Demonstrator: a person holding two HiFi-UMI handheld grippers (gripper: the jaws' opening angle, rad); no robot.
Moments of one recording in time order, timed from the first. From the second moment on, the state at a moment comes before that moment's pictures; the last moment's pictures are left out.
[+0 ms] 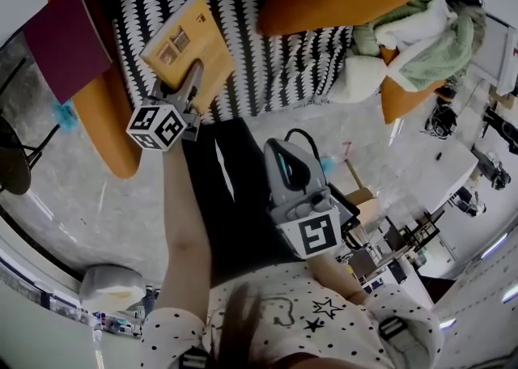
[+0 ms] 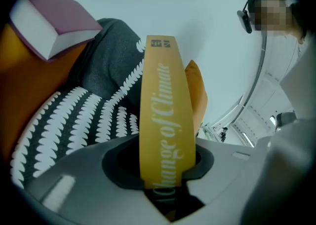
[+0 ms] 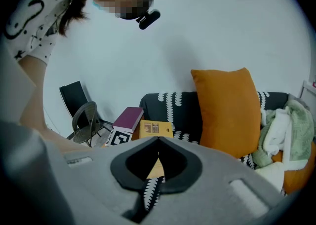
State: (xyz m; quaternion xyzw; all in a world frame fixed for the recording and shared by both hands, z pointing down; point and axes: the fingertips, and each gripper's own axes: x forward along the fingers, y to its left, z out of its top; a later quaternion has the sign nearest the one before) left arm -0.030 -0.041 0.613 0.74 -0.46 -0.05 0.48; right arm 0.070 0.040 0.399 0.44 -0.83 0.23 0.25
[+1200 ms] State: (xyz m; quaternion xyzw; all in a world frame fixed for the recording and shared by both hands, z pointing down) left arm -0.014 -0.037 0.693 0.71 -0.44 0.02 0.55; right arm 0.083 0.061 0.410 0.46 -0.81 0.26 0.27
